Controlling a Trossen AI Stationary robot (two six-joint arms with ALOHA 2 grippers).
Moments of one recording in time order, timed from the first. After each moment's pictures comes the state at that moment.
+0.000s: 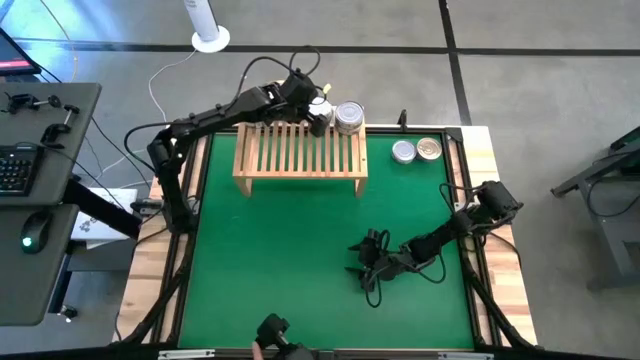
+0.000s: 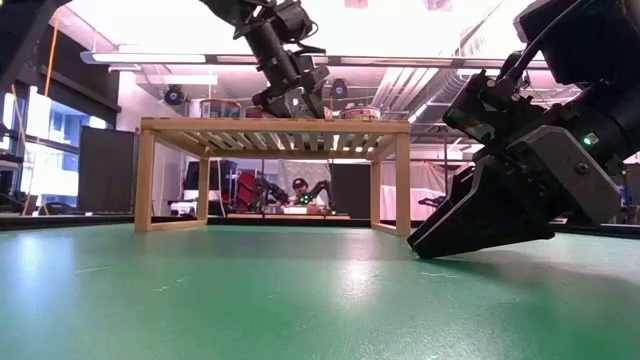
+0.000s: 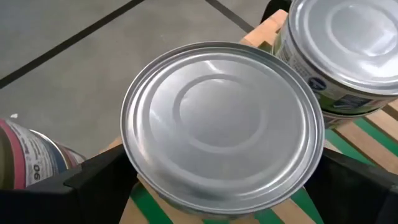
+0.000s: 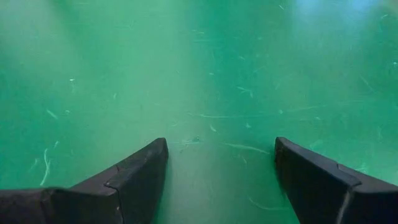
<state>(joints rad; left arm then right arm) 0.55 1.86 1.74 -0.70 -0.21 -0.18 0.49 1.87 0.59 0.59 0.51 0.41</state>
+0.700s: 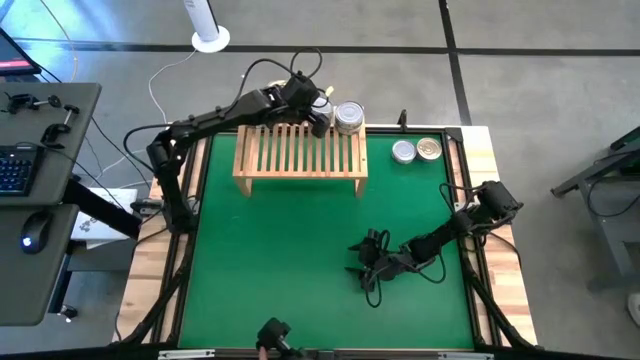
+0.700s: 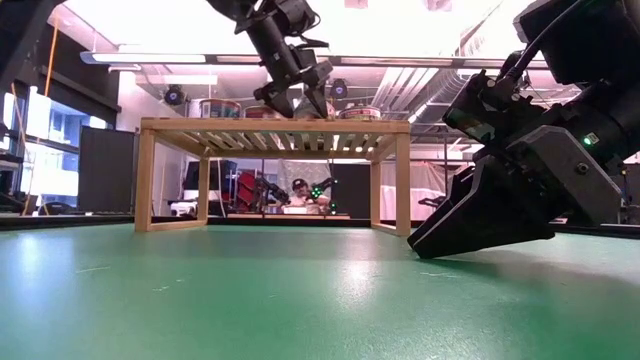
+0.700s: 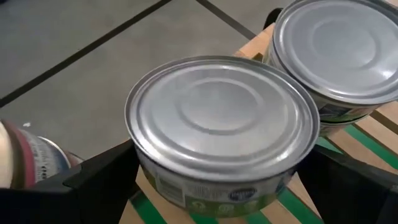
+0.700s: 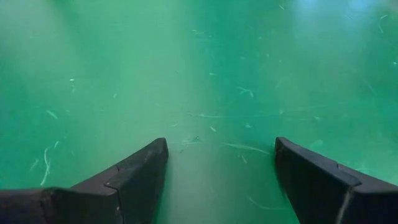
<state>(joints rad) 0.52 1.85 1.74 -0.68 -0.27 -0.18 0.49 1.87 0.59 0.59 0.51 0.41</state>
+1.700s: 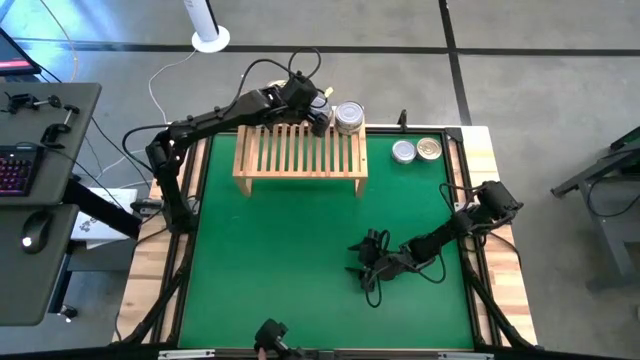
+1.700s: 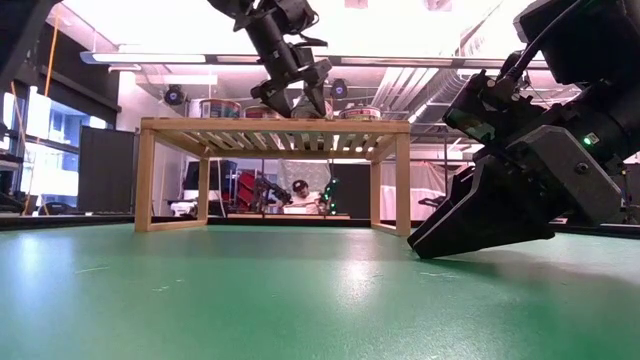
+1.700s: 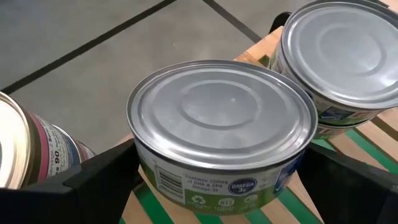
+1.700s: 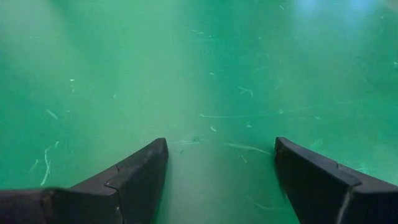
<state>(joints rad) 0.52 1.84 1.74 -0.70 -0.29 -0.23 0.49 1.87 0.59 0.59 0.51 0.41</state>
